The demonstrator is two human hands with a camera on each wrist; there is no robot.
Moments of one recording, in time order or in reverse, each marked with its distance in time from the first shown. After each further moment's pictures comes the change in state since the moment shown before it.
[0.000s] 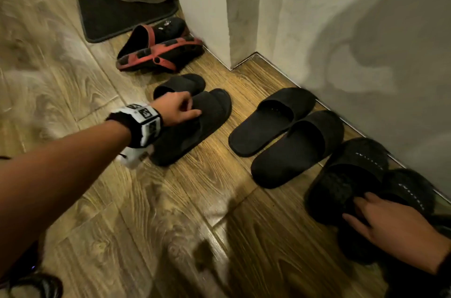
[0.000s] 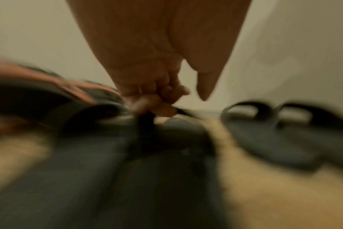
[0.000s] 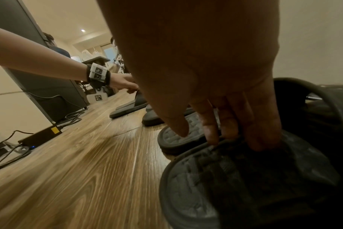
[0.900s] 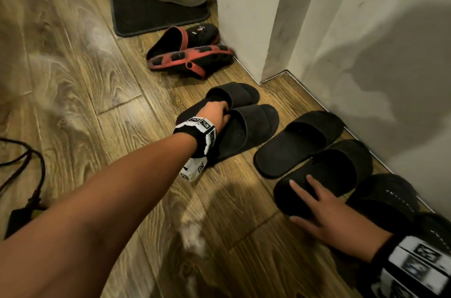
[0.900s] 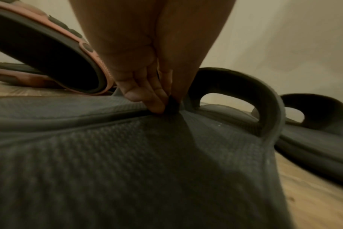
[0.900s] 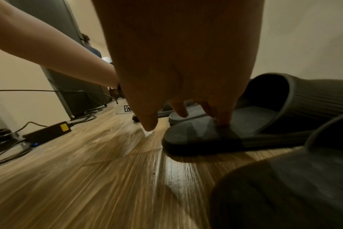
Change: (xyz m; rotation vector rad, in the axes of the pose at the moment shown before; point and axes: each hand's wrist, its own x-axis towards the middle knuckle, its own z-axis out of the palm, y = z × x) left_hand 0.045 -0.006 0.042 -0.134 0.173 -0.112; right_hand 0.068 -0.099 -0.049 0.144 0.065 -0.288
